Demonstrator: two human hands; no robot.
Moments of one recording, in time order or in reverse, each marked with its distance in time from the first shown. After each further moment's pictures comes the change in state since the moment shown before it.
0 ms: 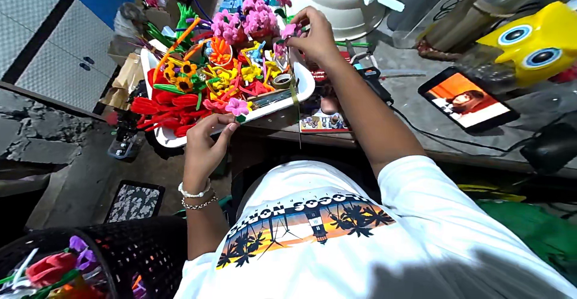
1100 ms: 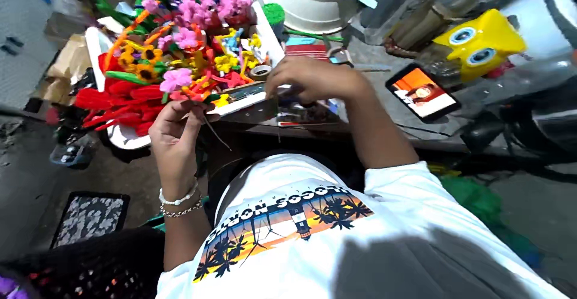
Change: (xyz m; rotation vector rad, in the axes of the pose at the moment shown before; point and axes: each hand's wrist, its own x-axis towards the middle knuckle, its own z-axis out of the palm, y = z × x) left_hand 0.001 0.025 0.022 -0.675 0.204 -0.041; right_hand -0.085 -0.037 -0.047 -0.343 -0.764 -0.626
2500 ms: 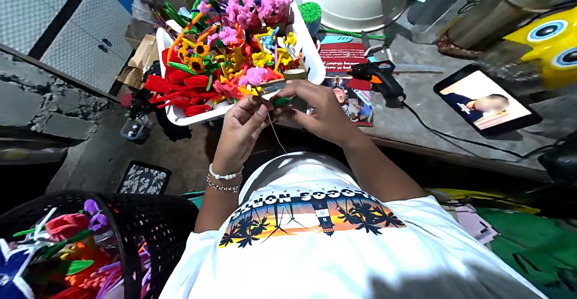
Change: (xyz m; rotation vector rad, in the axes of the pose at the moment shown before) left_hand -0.012 0.013 0.036 -0.399 -0.160 -0.230; right_hand -0.001 -0.073 0.069 0.331 0.657 -0.073
